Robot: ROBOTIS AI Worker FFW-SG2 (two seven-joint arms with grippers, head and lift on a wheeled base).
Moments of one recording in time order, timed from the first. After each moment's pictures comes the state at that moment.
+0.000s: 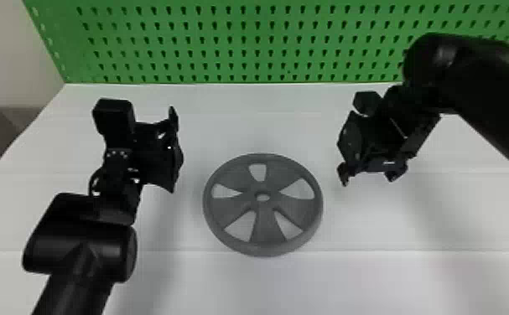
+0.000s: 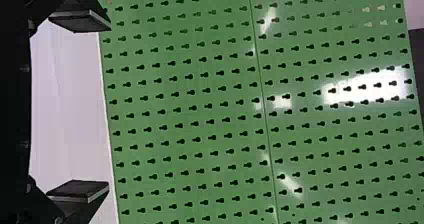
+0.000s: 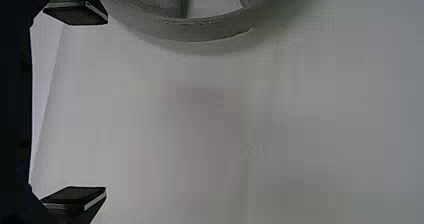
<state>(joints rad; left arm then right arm) -0.10 0.12 -0.06 -1.60 -0.01 0.05 0.09 -1.13 -0.23 0.70 -0.65 -0.91 1.52 -0.14</state>
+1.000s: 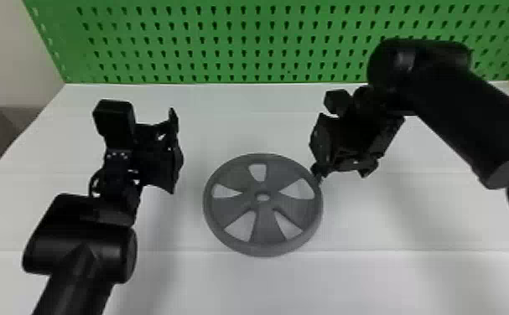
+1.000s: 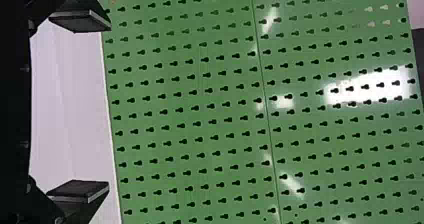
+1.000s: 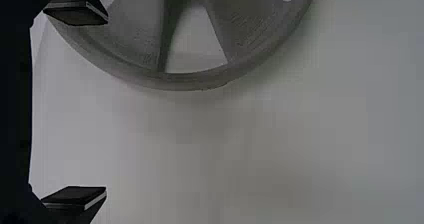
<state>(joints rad) -0.10 0.12 -0.06 -1.60 -0.01 0.05 0.09 -1.11 -0.11 0.66 -0.65 -0.81 1.48 -0.14</state>
